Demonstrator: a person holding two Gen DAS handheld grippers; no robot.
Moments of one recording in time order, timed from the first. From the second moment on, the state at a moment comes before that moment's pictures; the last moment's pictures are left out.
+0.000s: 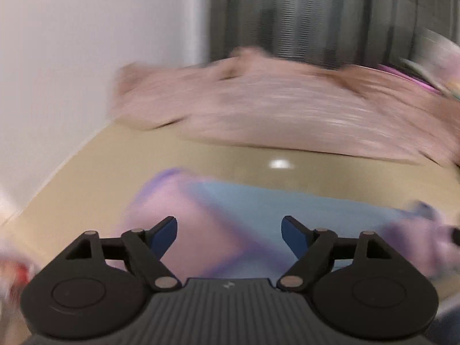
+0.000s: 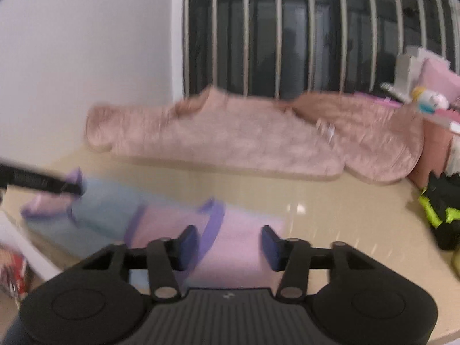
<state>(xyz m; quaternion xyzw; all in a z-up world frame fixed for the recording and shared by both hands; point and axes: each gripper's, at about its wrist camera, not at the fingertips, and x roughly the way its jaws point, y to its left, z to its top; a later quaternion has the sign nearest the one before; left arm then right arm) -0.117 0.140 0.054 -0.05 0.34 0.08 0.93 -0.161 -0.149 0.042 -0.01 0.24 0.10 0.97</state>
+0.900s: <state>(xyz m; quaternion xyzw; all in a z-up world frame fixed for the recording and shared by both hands) -0.137 0.211 0.028 -0.14 0.32 0.16 0.92 0.048 0.099 0.037 -0.16 0.41 0.40 0.81</state>
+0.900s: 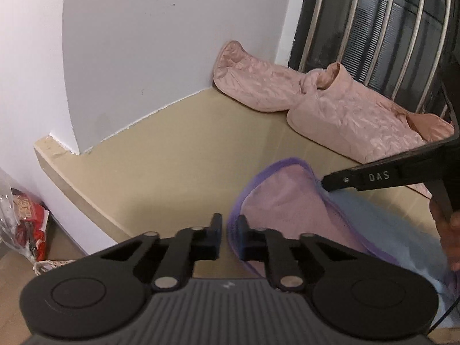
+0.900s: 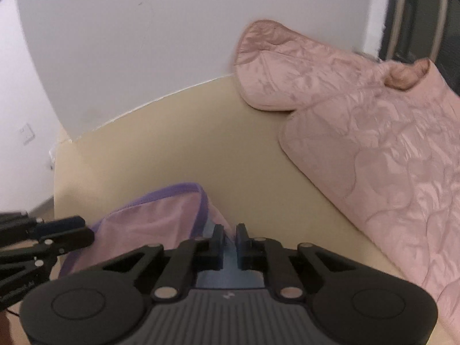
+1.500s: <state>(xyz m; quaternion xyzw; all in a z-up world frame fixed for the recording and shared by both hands) -0.065 0.193 0.051 -0.10 0.31 0.10 0.94 0.073 0.011 0.067 -0.10 0.36 0.31 0.88</state>
